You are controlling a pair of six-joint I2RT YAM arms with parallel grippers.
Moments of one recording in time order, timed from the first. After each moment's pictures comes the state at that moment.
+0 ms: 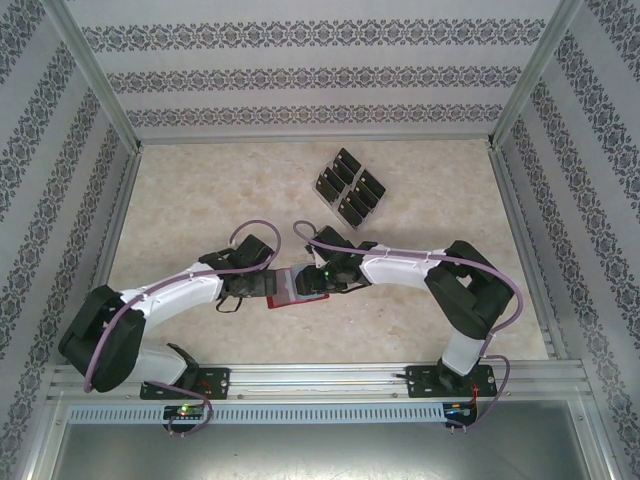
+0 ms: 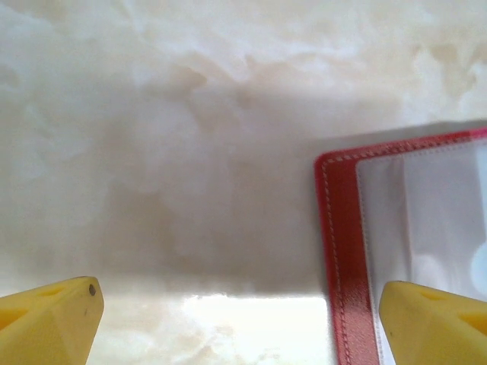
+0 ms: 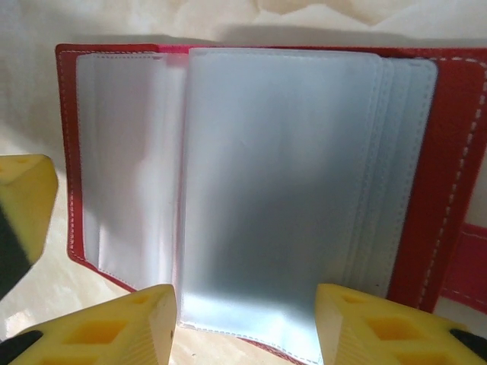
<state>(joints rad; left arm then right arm) -0.57 1.36 0.70 -0.59 -0.19 -0.68 0.82 1.76 0.97 -0.29 -0.31 0.66</state>
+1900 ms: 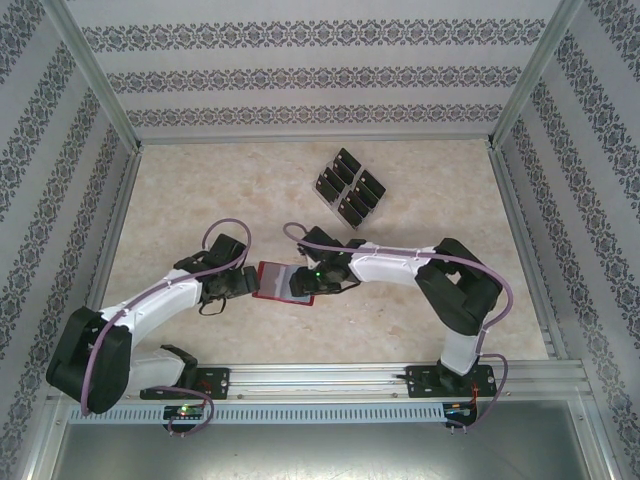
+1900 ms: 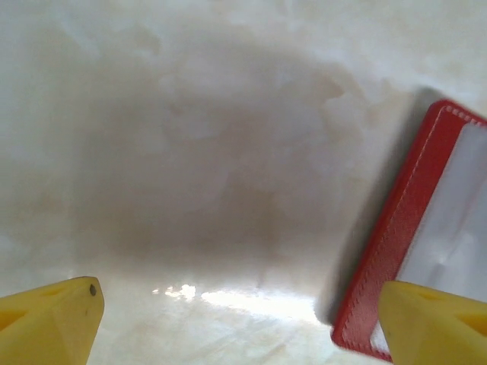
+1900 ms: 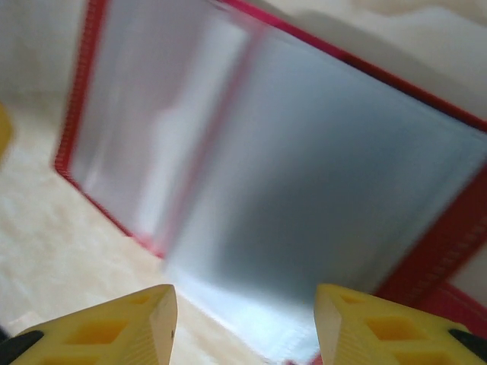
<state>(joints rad) -0.40 1.24 0.62 -0.59 -0.10 -0.71 0.84 1.81 1.05 -0.37 -0.27 0.68</state>
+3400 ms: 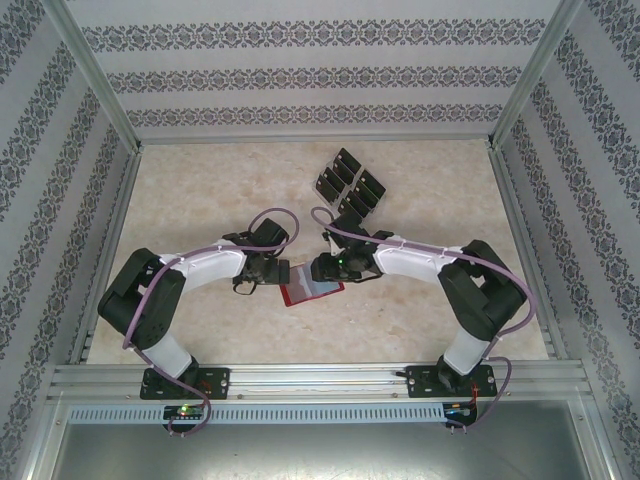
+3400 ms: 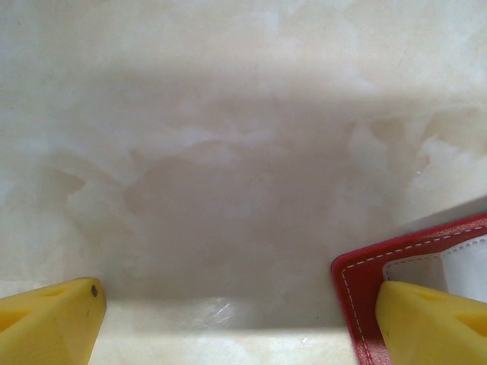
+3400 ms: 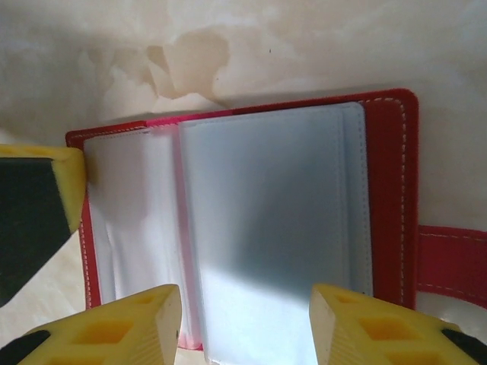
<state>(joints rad) -0.56 1.64 0.89 -0.56 -0.12 -0.59 0.71 1.72 0.97 -0.36 -0.28 0.63</state>
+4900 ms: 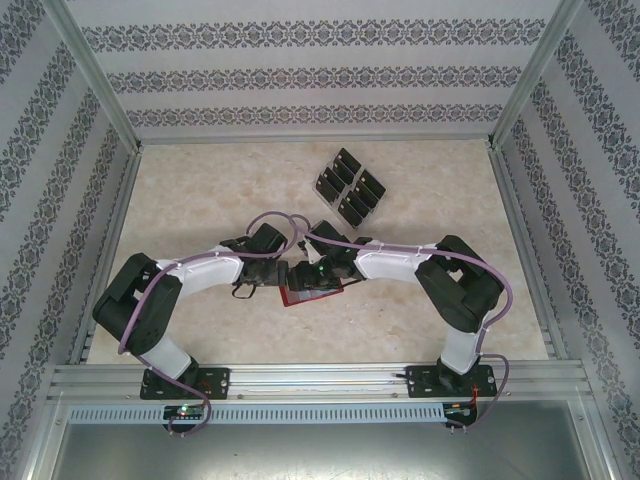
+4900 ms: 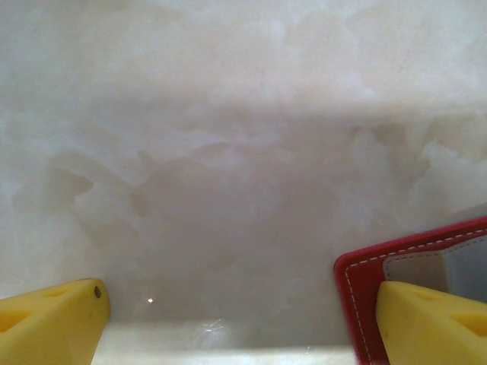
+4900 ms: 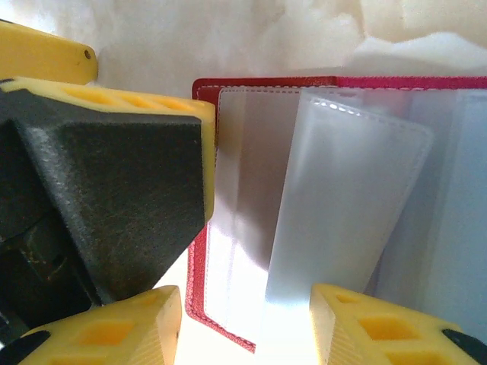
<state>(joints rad) -0.57 1.60 0.82 -0.48 -0.14 -0.62 0.81 1.82 1.03 -0.24 -0.44 0.68</state>
